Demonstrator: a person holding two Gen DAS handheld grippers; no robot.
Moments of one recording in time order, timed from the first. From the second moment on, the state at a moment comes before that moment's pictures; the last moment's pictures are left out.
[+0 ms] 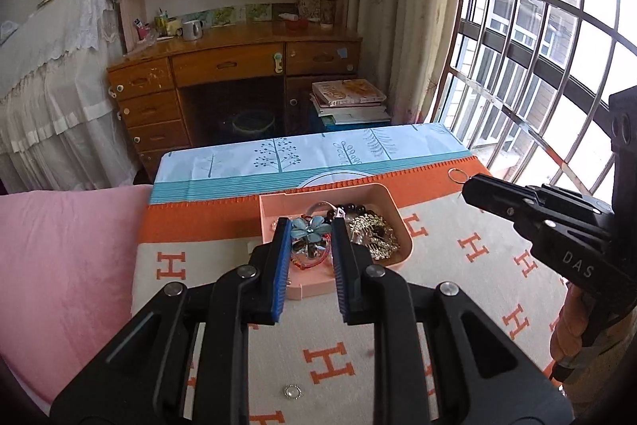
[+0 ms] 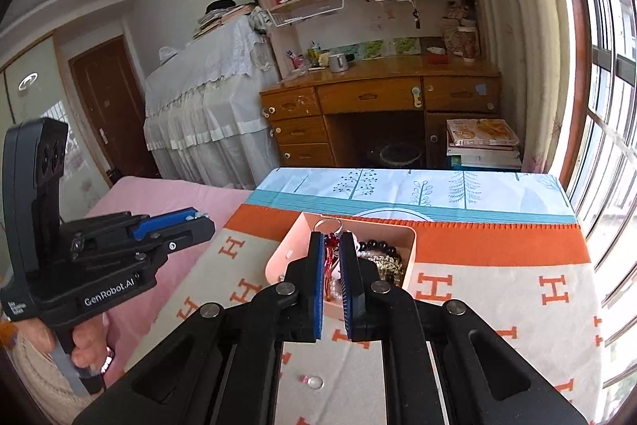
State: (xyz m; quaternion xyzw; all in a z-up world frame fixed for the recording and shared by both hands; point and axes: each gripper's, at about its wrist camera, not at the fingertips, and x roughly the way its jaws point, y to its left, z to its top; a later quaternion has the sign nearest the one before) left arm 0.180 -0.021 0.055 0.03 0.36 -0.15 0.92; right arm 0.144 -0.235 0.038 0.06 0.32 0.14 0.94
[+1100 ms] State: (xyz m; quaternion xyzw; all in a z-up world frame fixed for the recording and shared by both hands) left arm 0.216 0.025 -0.032 0.00 0.44 -0.14 0.89; right arm 0.203 -0.202 -0.056 0.10 0.43 0.15 0.88
